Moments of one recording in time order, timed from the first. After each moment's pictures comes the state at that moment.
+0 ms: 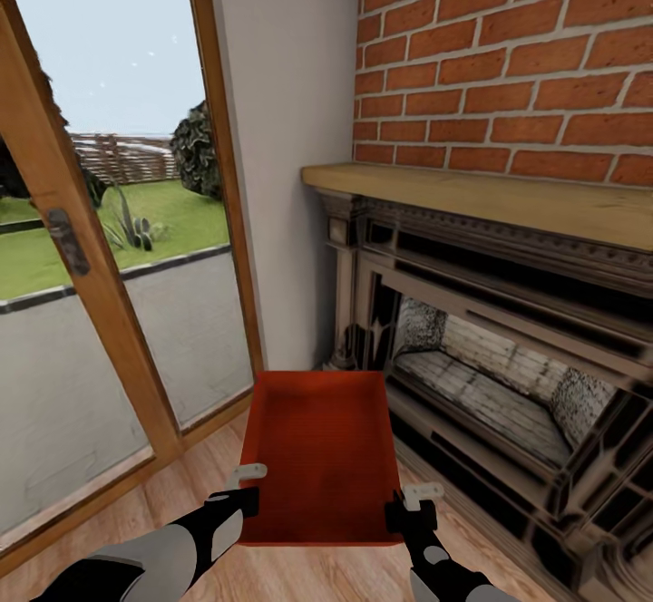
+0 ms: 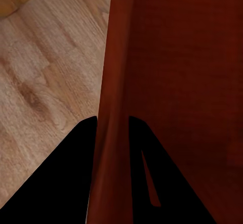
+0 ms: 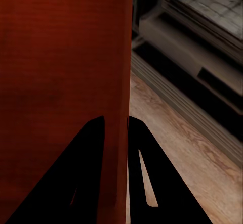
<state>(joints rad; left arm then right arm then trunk) -0.75 -0.10 -0.09 0.00 0.19 -0.01 0.18 -0.59 0.12 0.09 -0.09 0.03 -0.40 -0.15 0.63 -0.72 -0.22</state>
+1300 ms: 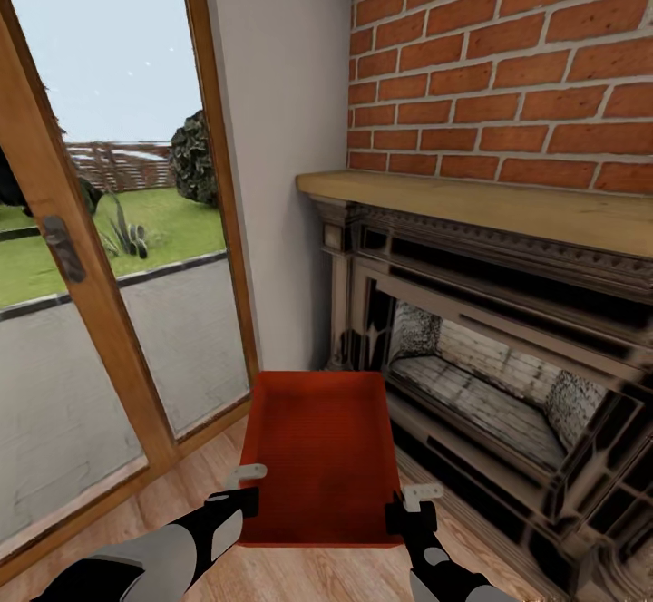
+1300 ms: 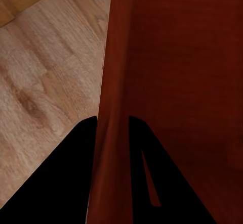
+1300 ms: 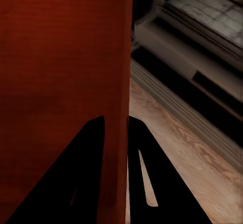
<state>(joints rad) -0.75 -0.10 -0.09 0.00 0.19 0.00 0.18 -0.59 0.12 0.08 -0.08 0.03 -0.40 -0.15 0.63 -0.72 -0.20</state>
